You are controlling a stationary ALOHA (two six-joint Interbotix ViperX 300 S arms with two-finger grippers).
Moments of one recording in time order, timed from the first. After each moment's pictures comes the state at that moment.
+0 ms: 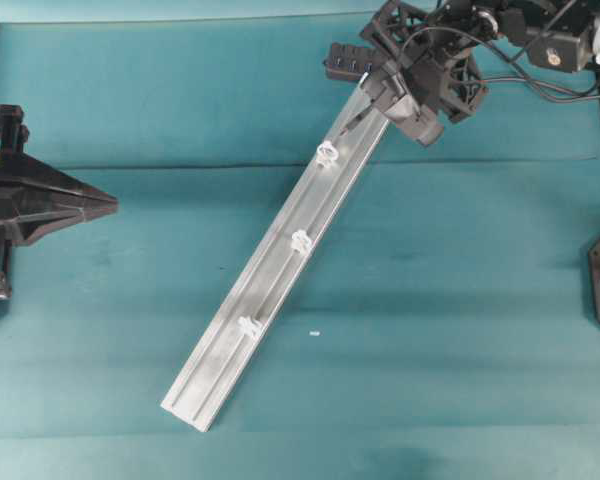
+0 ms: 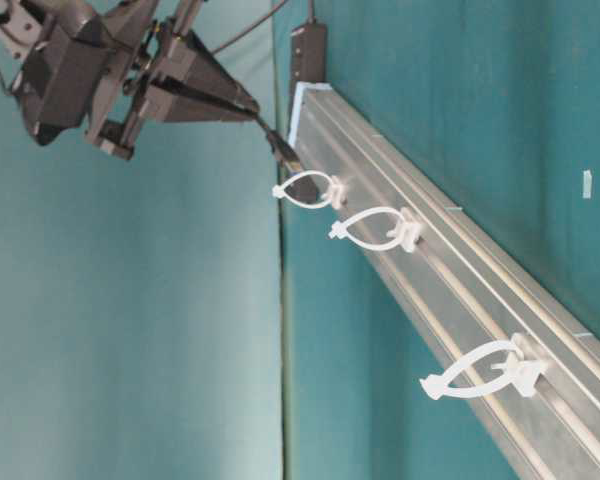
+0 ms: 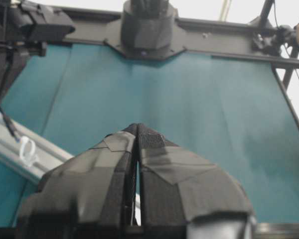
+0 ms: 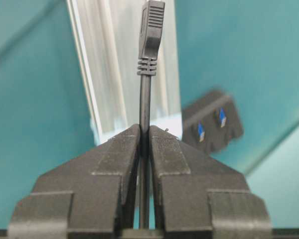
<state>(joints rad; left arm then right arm) 0.02 -0.91 1.00 0.02 -0.03 -0.09 -0.63 0.09 0.42 0.22 0.65 -1.72</state>
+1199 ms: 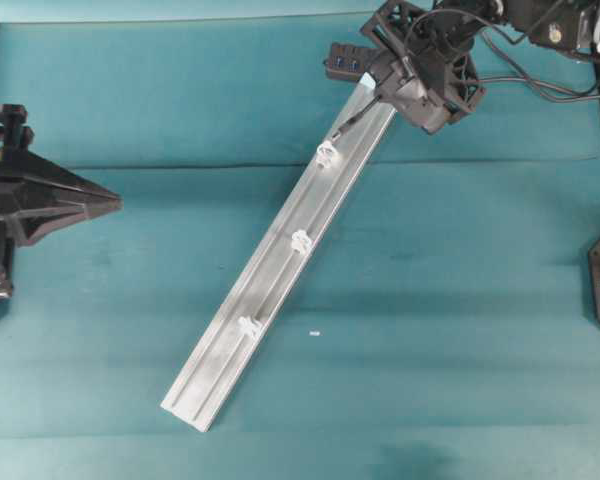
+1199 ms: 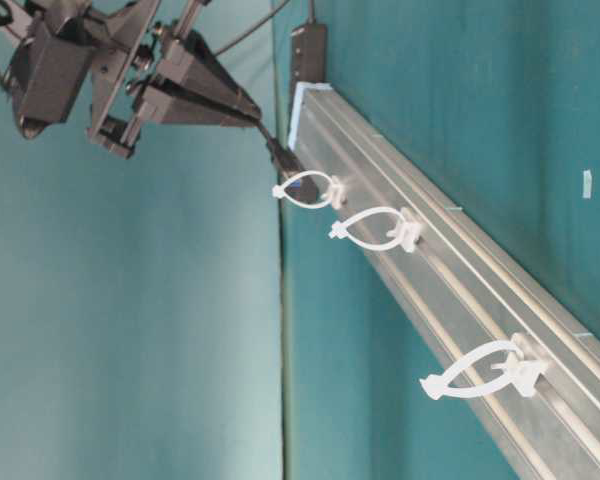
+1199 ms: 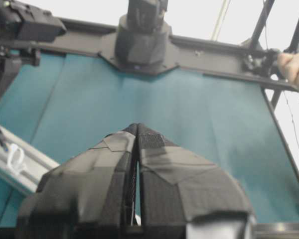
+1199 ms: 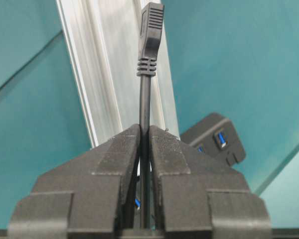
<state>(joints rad) 0.02 -0.89 1.00 0.02 -0.08 -0.15 -0.69 0.10 0.43 0.40 0.67 -1.86</state>
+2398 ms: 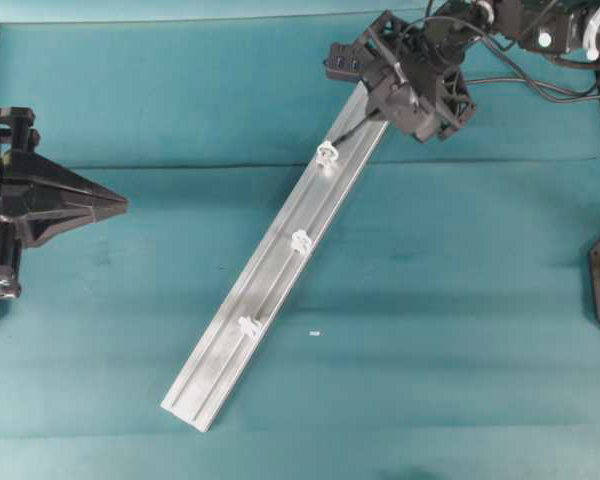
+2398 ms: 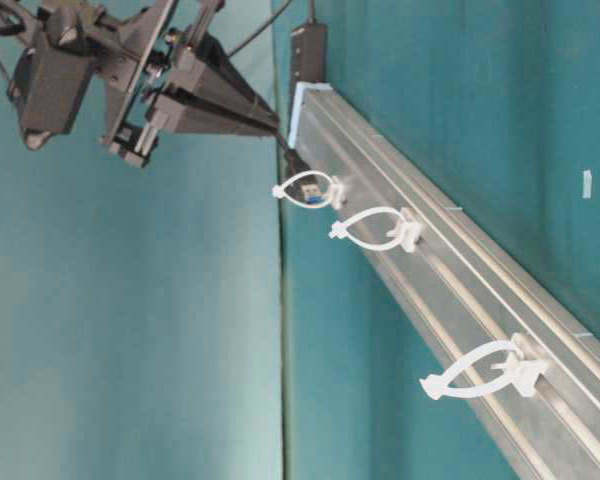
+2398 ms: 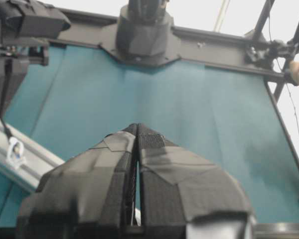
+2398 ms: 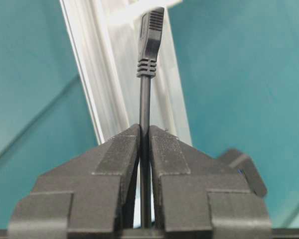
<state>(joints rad) 0.02 -0.87 1.00 0.02 -0.08 -0.15 -0.65 0.13 0.44 0.50 0.68 -1.87</state>
